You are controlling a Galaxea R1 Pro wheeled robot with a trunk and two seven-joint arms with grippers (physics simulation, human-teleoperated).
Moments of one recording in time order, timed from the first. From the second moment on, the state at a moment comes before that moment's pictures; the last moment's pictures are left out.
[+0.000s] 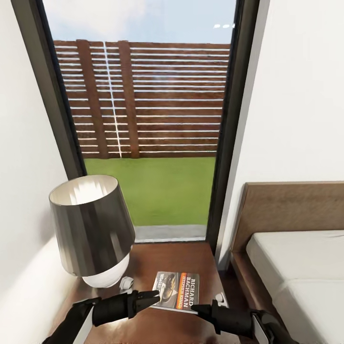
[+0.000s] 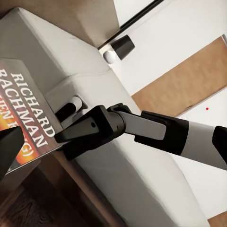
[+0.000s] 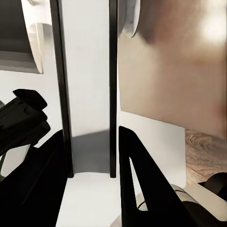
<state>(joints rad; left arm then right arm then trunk) -0.31 0.05 -0.01 -0.90 0.27 0.50 -1.38 -0.45 -0.01 -0.33 -0.46 0.03 0.80 1.24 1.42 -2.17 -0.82</state>
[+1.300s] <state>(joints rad) -0.31 0.05 -0.01 -0.90 0.27 0.50 -1.38 -0.45 -0.01 -0.33 -0.46 0.03 0.80 1.24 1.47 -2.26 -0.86</state>
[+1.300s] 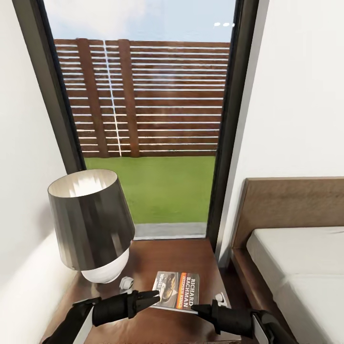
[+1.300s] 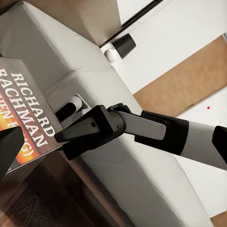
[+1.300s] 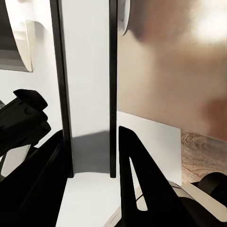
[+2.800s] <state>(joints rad) -0.31 0.05 -0.01 -0.90 0.27 0.50 -1.37 -0.45 -0.01 -0.33 -0.46 0.03 0.80 1.24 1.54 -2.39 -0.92</state>
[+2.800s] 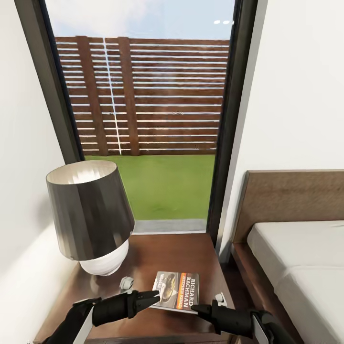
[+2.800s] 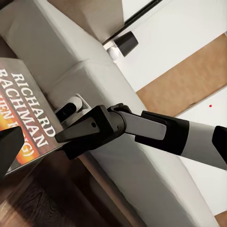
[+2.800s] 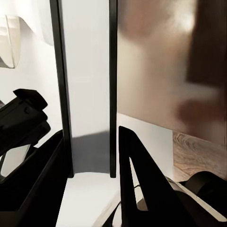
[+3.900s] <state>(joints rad) -0.31 0.05 -0.01 -0.90 0.27 0.50 -1.37 -0.45 -0.01 -0.33 -0.46 0.03 0.80 1.24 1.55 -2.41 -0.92</state>
